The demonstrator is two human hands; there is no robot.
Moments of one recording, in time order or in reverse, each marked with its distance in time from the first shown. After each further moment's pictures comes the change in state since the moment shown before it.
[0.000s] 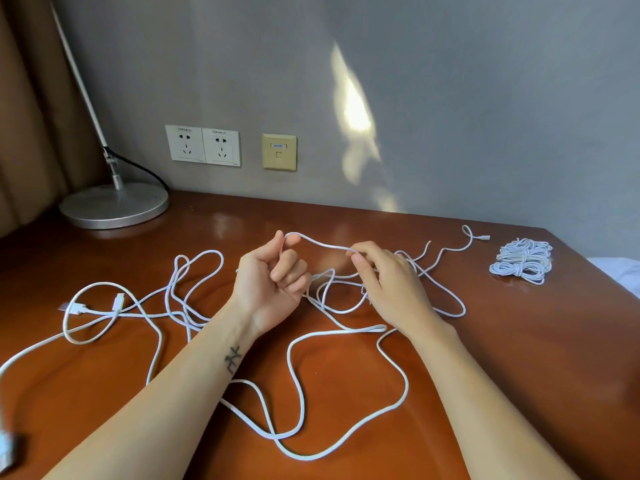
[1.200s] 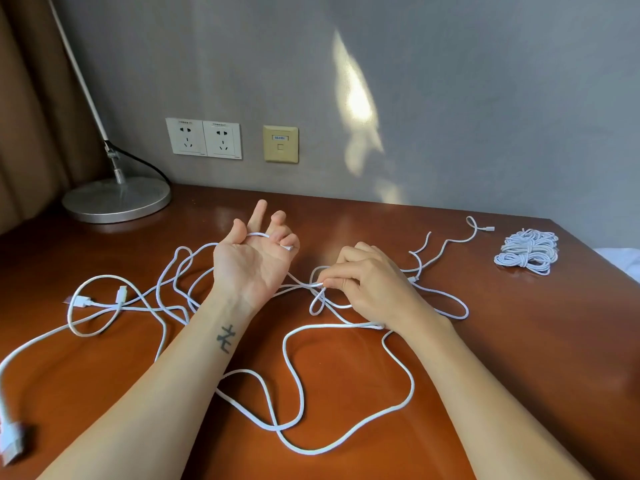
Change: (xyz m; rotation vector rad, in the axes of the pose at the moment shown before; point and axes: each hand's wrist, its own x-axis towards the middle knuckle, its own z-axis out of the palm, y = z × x) left_hand 0.007 0.019 -0.006 -0.408 0.018 0.149; right_hand 0.001 -0.029 0.006 -0.020 -0.141 -0.266
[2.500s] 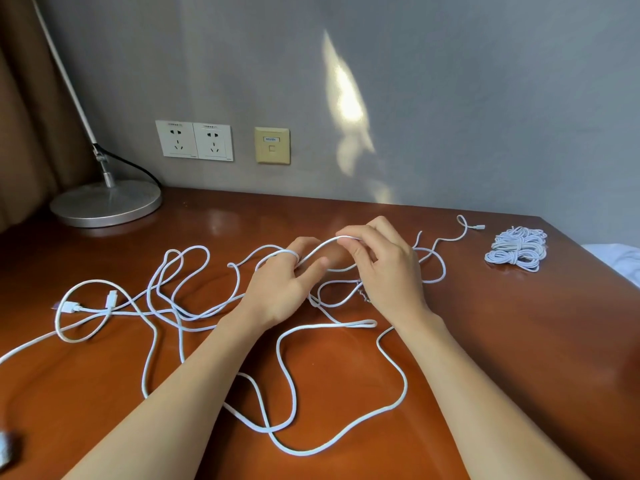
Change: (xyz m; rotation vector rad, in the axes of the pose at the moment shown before) left_hand -0.008 -0.026 -0.022 2.007 -0.183 0.260; right_hand -0.004 0.009 -0.005 0.020 0.531 0.072
